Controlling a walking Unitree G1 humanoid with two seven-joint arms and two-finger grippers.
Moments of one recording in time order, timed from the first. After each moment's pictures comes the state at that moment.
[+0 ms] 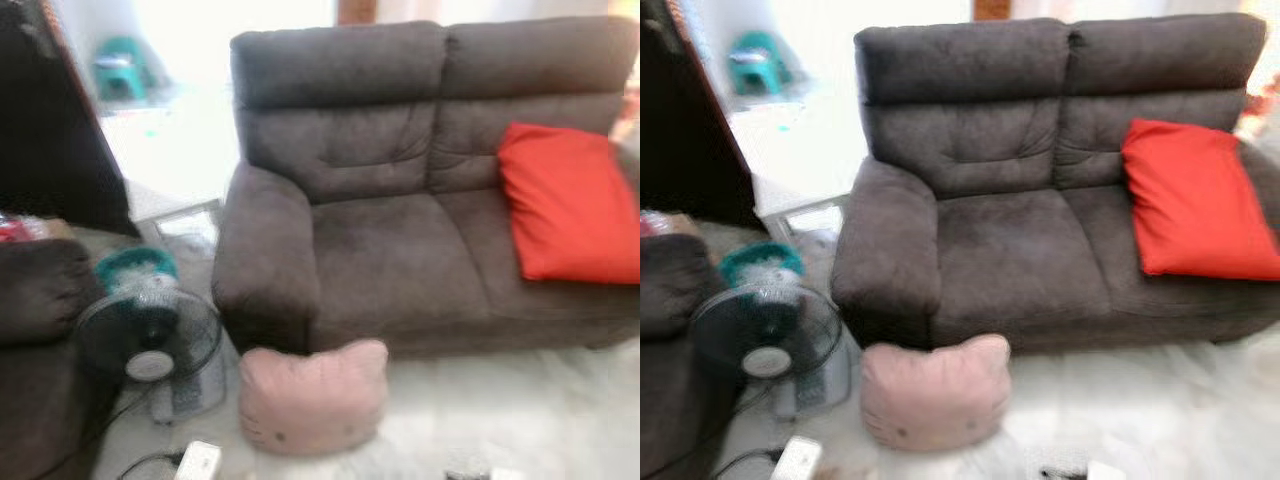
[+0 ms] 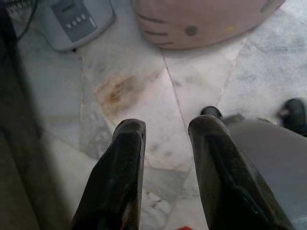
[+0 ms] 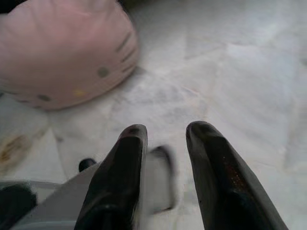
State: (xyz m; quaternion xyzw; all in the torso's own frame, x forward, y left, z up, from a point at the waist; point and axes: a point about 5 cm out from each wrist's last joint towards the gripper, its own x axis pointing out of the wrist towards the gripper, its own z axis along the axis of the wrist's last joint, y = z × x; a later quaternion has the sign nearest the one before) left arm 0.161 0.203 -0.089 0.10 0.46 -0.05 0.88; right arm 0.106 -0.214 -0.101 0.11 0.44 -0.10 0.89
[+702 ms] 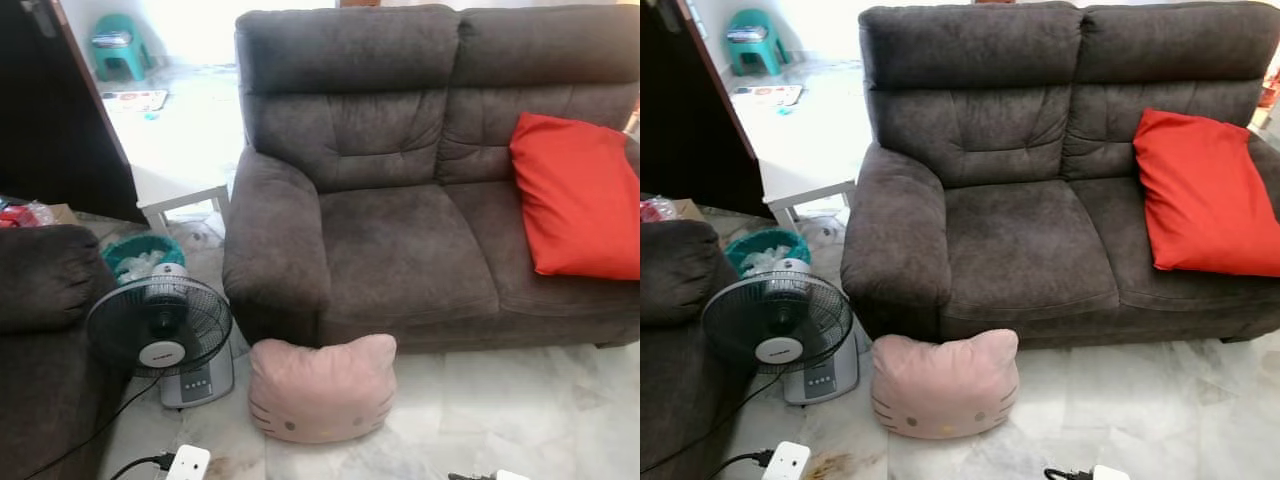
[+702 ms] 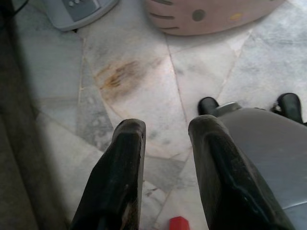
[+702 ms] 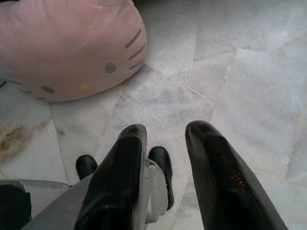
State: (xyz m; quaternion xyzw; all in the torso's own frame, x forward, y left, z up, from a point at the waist) left arm 0.156 0.197 -0.091 0.09 0.46 -0.06 0.88; right arm 0.112 -0.219 -0.099 0.11 0.43 -0.09 0.89
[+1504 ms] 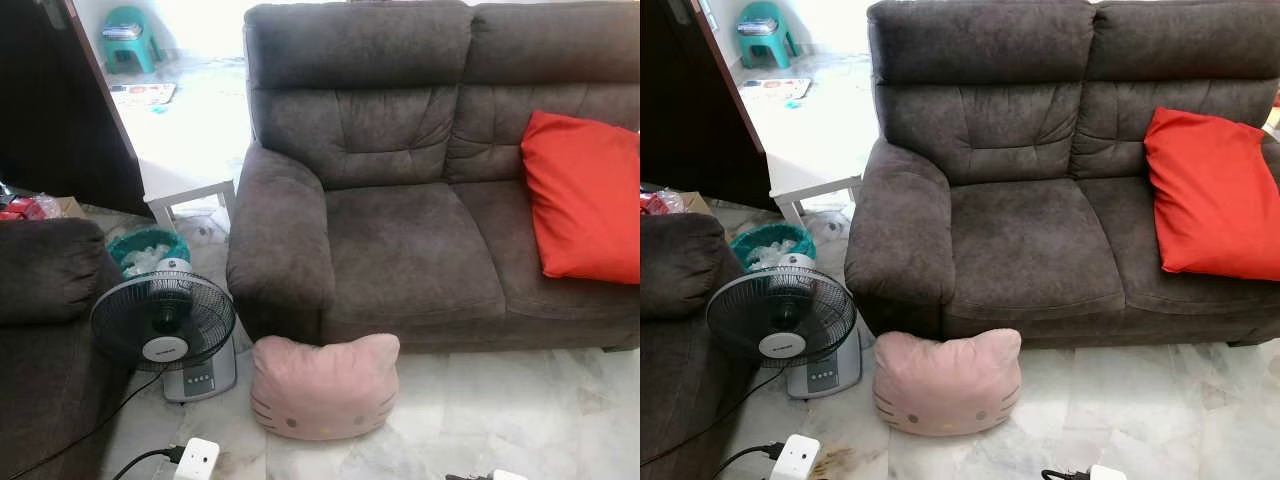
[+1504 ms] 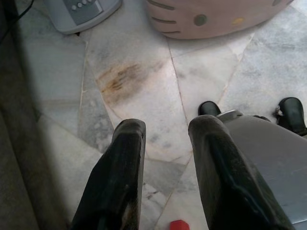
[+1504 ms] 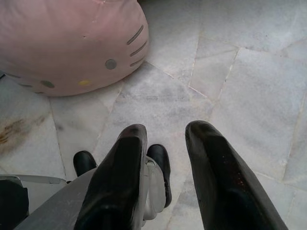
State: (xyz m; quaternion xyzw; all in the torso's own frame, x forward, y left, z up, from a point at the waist) left arm 0.164 0.199 -0.088 0.10 0.45 -0.05 0.89; right arm 0.111 -0.219 -0.099 0.10 0.43 -0.09 0.89
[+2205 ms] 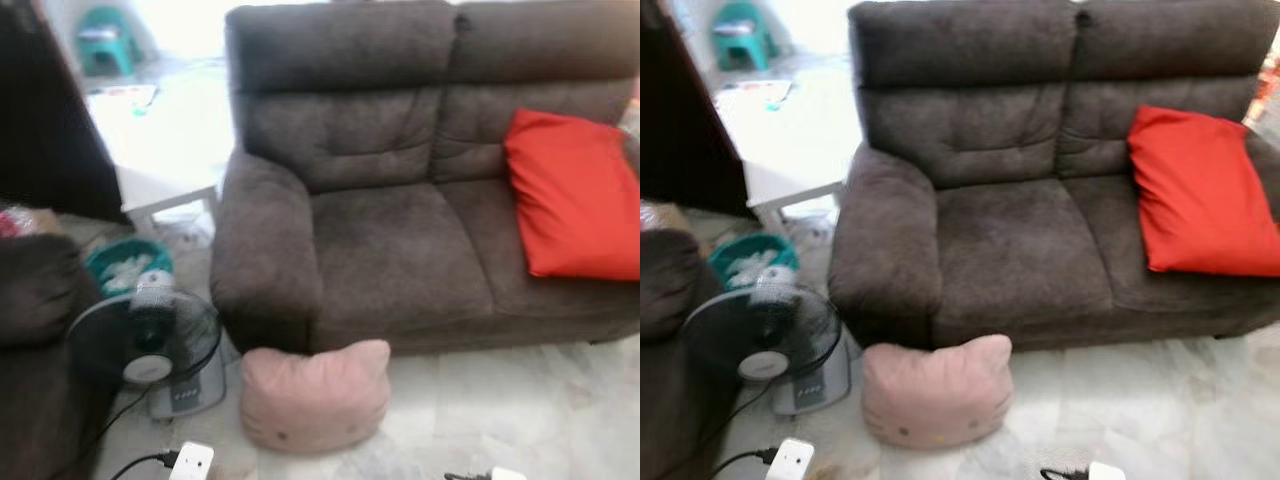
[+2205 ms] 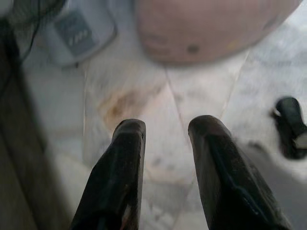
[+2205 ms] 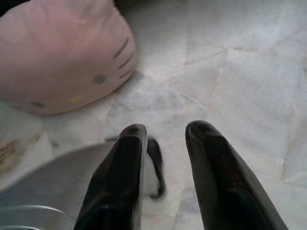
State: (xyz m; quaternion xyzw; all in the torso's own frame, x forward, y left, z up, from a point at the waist) left arm 0.169 0.199 -0.086 0.10 0.44 -0.05 0.89; right arm 0.108 -0.218 -0.100 0.10 0.44 -0.09 0.89
